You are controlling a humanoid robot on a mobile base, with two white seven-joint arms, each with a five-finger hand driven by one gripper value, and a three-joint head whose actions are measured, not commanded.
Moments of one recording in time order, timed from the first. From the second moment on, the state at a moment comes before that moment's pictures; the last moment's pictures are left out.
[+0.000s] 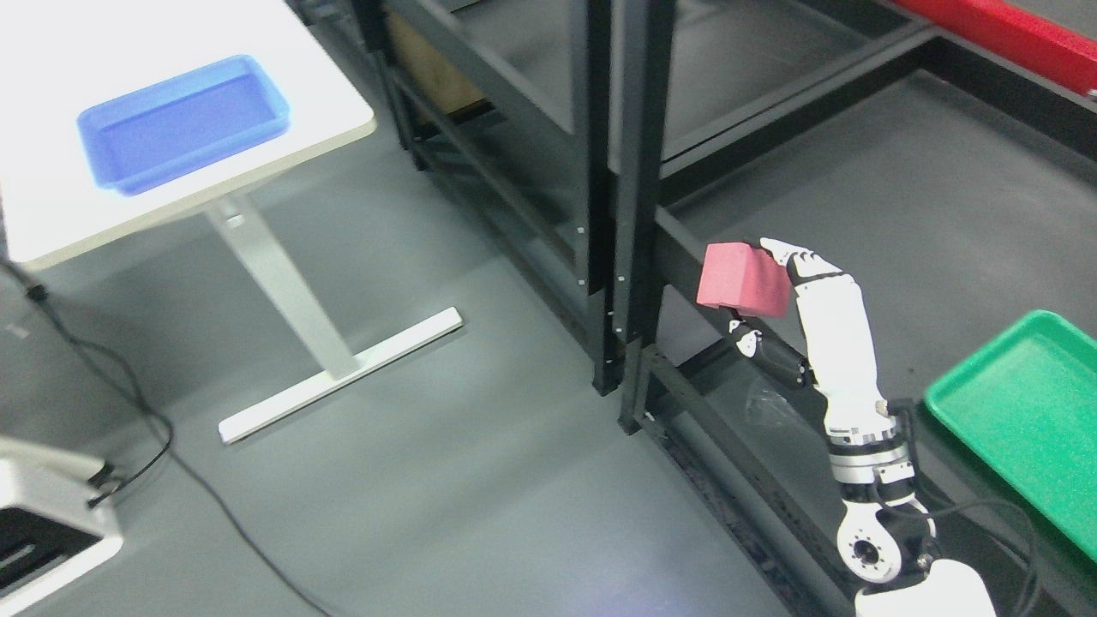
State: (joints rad) left arm 0.00 0.00 -0.08 0.00 0.13 0.01 0.18; right arm 0.04 0.00 0.01 -1.61 0.94 -0.51 -0.32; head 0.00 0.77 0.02
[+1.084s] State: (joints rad) left arm 0.00 0.00 -0.08 0.00 0.13 0.01 0.18; right arm 0.06 0.00 0.02 -1.62 0.94 -0.53 -0.26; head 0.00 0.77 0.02
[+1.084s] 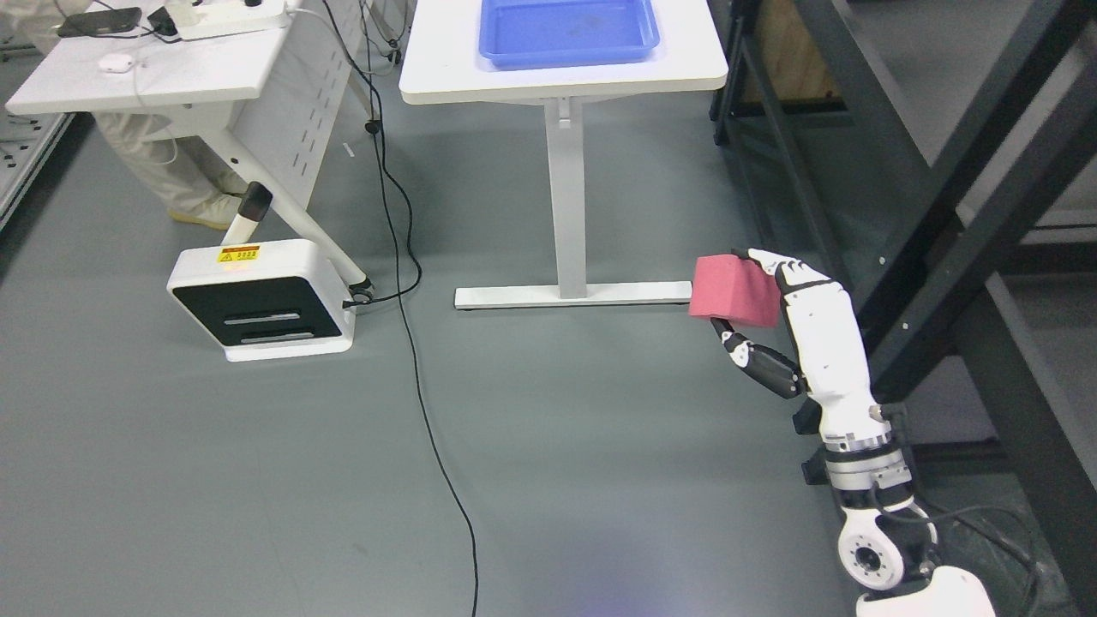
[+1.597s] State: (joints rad) left arm 0.00 0.00 -0.08 0.00 0.13 0.01 0.18; right arm 0.02 0.00 0.03 -1.62 0.94 -0.53 -0.23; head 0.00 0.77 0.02
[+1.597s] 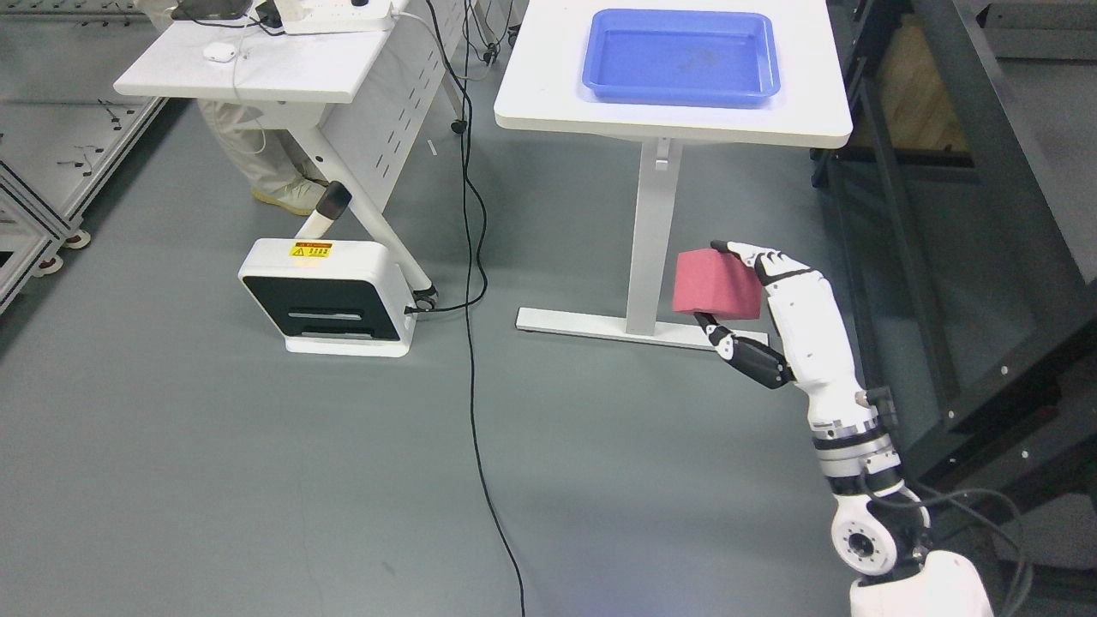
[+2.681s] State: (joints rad) left arm 0.00 0.00 -0.08 0.00 0.13 0.01 0.18; right arm 0.00 0.00 0.05 -1.62 0.98 -0.50 -0.22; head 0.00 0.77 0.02
